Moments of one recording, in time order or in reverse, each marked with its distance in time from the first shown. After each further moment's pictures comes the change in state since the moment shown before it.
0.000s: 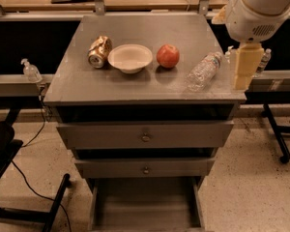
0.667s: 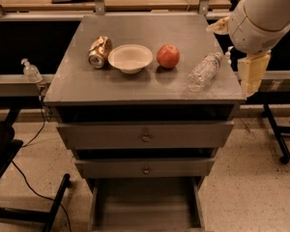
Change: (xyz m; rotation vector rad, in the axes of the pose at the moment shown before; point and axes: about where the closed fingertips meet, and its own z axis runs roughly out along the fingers) arm 0.018 -0.002 0.024 0.052 -0.004 -0.258
